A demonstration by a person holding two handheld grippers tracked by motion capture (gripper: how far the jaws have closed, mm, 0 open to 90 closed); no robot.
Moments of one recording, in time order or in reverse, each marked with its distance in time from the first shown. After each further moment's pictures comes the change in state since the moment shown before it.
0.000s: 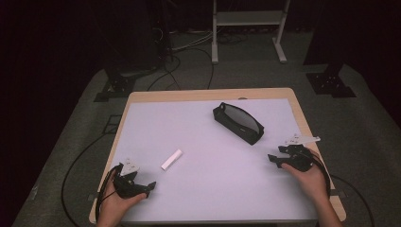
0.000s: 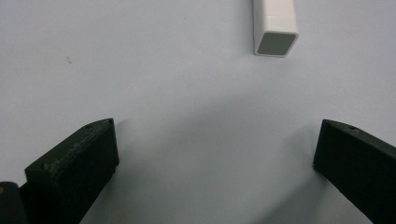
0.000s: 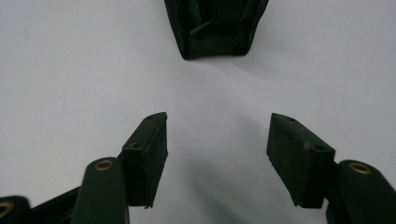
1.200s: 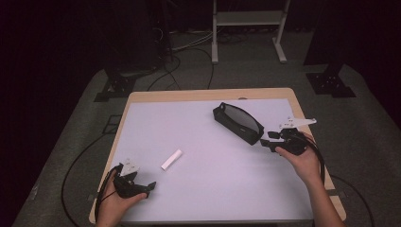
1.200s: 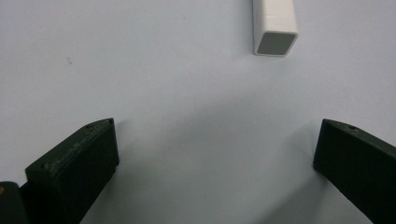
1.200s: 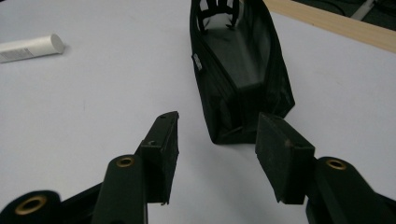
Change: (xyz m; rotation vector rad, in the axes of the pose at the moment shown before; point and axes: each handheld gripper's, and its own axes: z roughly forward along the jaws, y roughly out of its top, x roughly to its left) left arm 0.000 -0.001 0.000 -0.003 0.002 0.005; right arm 0.010 0.062 -0.008 -0.079 0.091 -0.053
